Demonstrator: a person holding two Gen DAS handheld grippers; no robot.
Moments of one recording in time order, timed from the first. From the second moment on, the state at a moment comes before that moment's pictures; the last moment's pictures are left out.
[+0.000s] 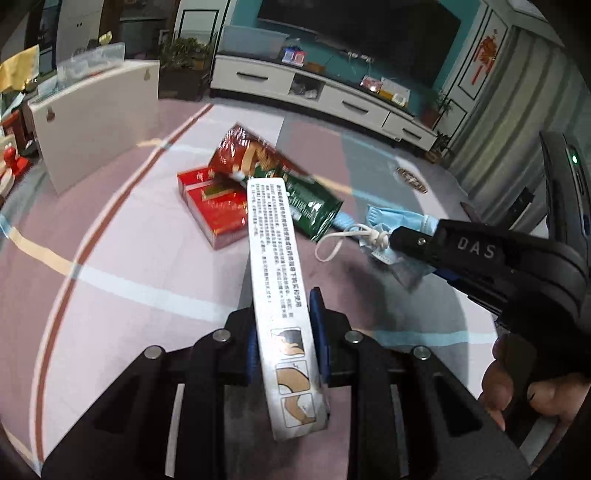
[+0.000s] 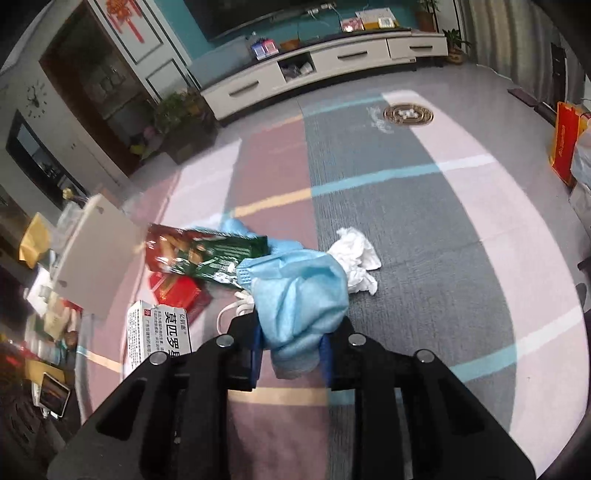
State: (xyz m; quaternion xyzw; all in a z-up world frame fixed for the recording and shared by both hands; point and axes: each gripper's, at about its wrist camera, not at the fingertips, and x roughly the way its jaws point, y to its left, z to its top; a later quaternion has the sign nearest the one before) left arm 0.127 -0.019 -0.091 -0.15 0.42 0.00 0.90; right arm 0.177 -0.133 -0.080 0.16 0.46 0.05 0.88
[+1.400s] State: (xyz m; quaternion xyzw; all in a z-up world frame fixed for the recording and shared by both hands) left arm 0.031 -0.097 -0.033 -0.10 0.35 -0.15 0.92; right arm -0.007 -0.229 -0.002 0.20 0.31 -0.01 0.93
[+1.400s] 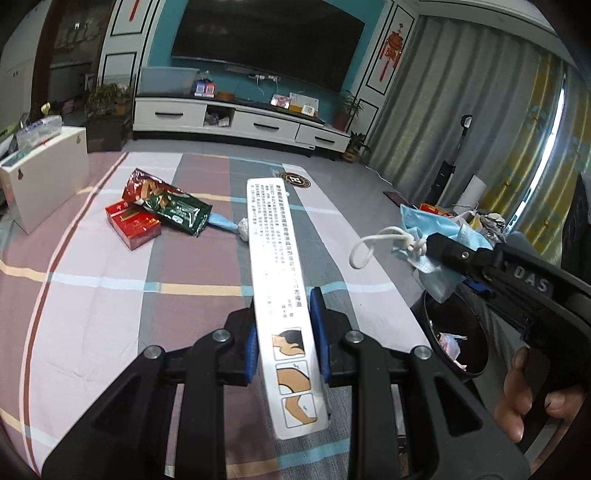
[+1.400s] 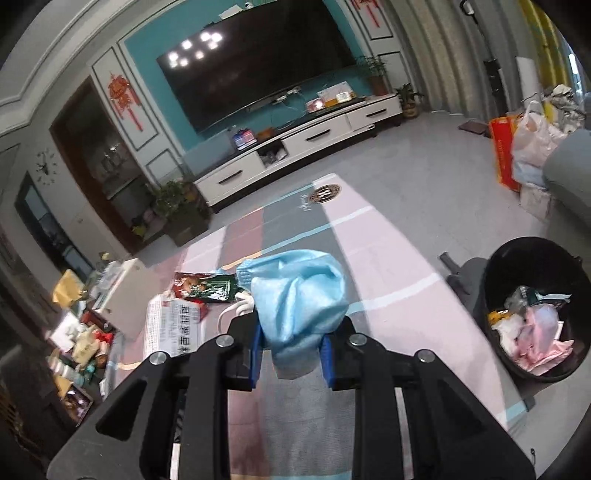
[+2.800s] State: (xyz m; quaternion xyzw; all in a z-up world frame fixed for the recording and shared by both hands) left arm 0.044 -0.355 -0.037 0.02 0.41 -0.35 0.84; right arm -0.125 -0.445 -0.050 0.37 0.23 -0.31 0.85
